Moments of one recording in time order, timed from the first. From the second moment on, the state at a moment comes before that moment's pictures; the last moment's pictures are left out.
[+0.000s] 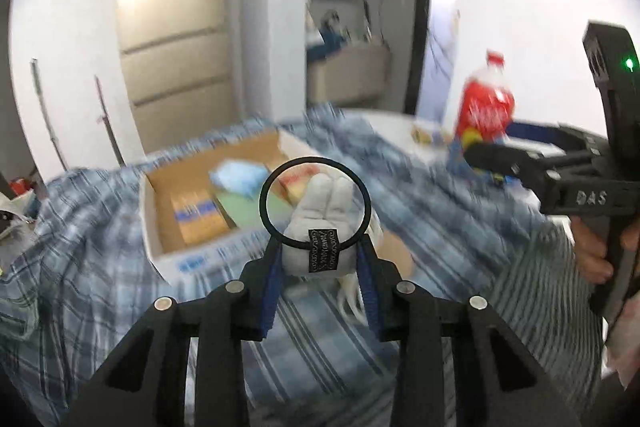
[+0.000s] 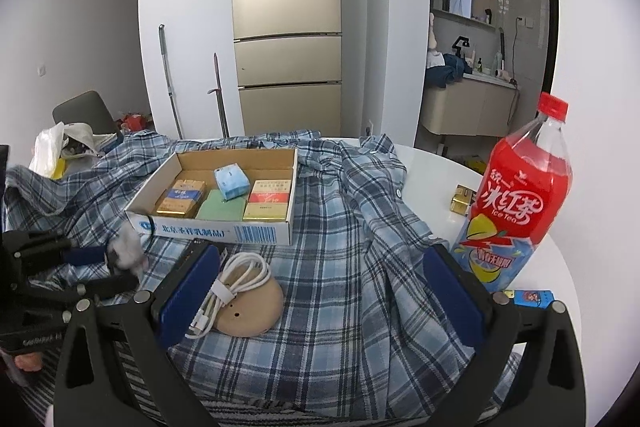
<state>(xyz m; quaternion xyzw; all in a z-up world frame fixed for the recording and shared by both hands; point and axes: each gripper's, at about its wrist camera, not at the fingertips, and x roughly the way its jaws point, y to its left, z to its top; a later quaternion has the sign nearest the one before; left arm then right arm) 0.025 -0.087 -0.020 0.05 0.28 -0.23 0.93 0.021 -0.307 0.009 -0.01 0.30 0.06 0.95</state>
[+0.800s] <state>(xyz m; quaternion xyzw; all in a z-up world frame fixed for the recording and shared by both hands) 0.019 -0.027 -0.017 -0.05 0.18 -0.10 0.98 0.092 -0.251 -0.065 0.07 0.52 0.11 0.85</state>
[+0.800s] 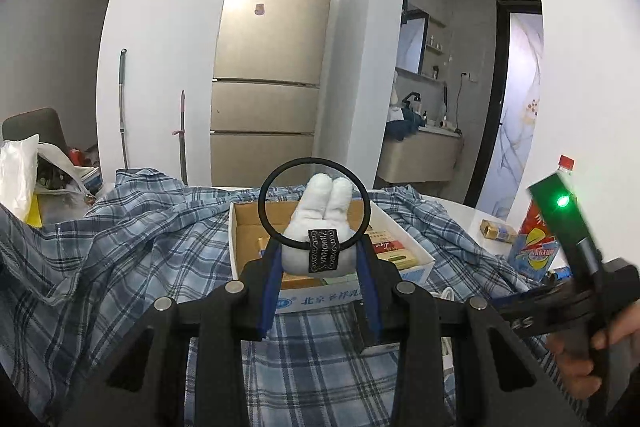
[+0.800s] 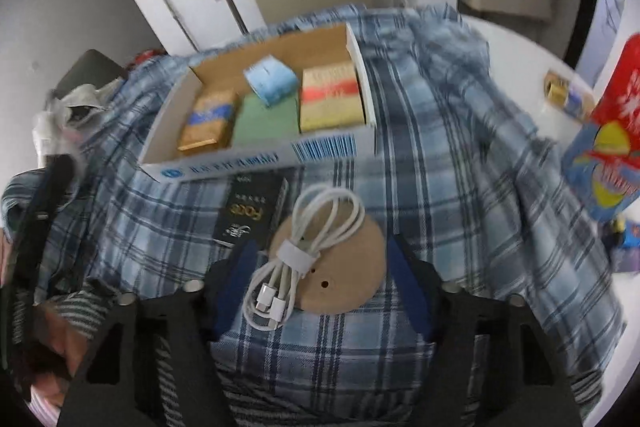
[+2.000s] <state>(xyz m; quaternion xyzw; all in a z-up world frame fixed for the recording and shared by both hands) 0.019 -0.026 -0.018 -0.05 0.19 -0.10 0.98 0.096 -0.222 -0.085 -0.05 0.51 0.11 0.85</state>
